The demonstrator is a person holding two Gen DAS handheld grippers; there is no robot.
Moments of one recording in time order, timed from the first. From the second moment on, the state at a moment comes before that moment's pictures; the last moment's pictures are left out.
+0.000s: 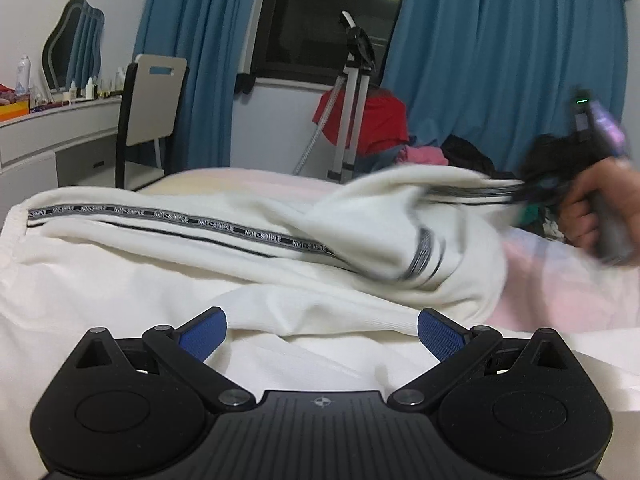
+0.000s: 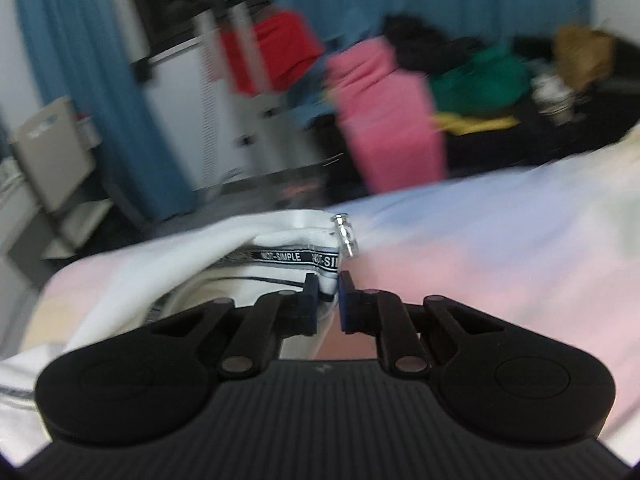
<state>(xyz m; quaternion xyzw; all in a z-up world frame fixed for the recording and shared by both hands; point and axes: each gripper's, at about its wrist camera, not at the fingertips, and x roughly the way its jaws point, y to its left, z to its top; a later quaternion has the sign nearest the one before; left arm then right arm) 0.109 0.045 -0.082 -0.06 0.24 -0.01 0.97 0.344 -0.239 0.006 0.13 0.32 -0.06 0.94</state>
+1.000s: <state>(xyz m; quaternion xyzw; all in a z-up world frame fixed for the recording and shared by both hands) 0.112 0.030 -0.092 -0.03 0.26 -0.01 0.97 0.224 -0.401 -0.052 0.28 0.20 -0.22 0.91</state>
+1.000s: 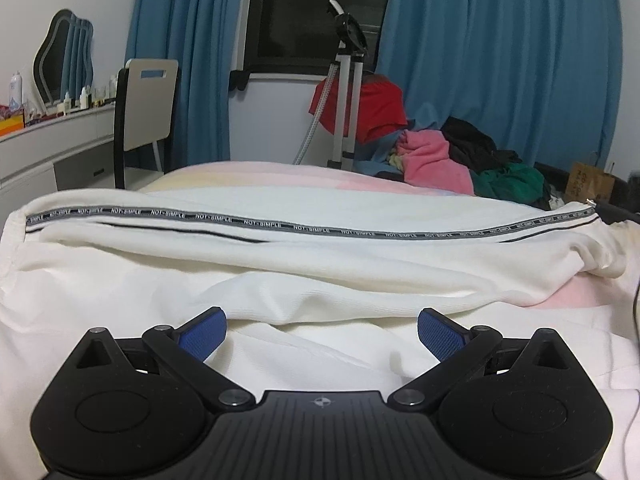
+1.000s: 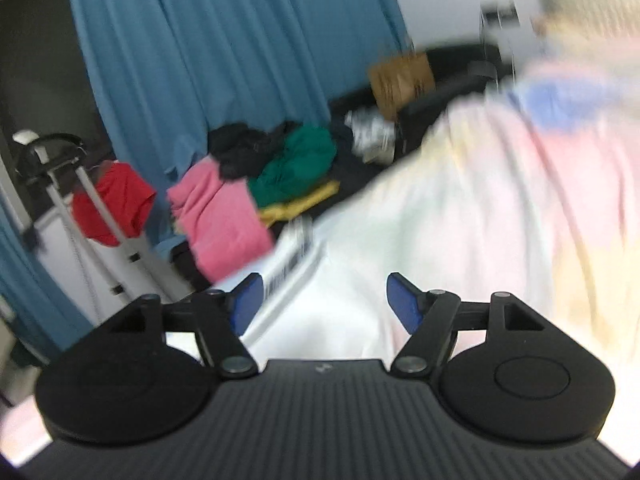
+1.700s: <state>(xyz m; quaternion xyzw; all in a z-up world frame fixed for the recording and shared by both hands) 0.116 0.037 -0.098 -0.04 0.26 -0.01 0.96 0.247 -0.457 -0.037 0.25 0.18 -0.24 0.92</state>
